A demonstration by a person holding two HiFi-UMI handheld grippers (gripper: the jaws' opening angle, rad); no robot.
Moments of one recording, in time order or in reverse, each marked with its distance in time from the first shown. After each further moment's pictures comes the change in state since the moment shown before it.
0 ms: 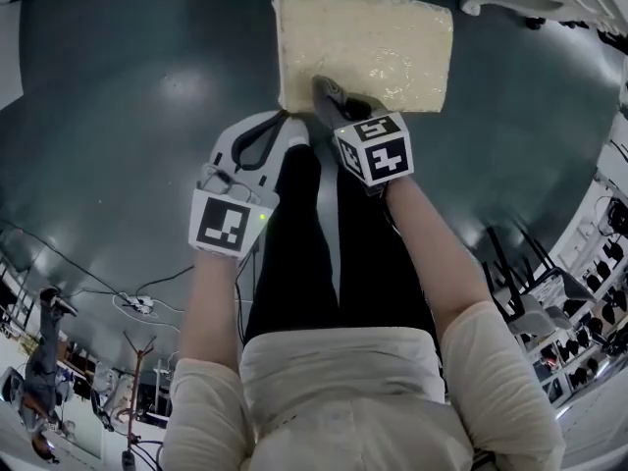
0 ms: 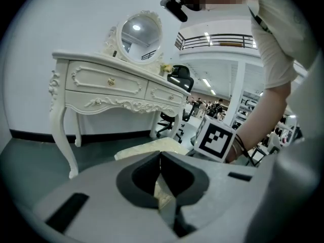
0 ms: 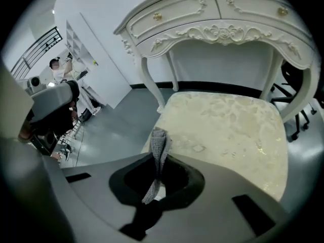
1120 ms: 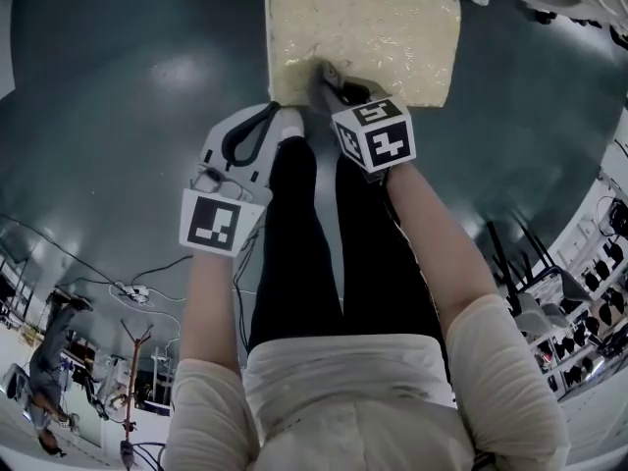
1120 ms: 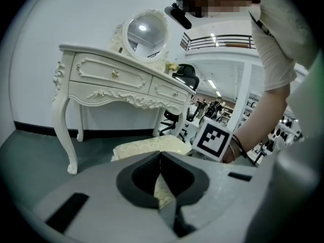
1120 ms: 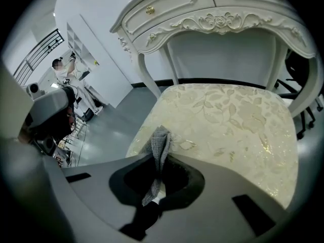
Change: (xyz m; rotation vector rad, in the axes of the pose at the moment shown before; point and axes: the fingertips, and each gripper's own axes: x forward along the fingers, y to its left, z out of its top) left arm 0.018 0.002 -0.025 -0.066 -0.005 0.049; right arm 0.024 -0.021 -0.009 -0.008 0.008 0.041
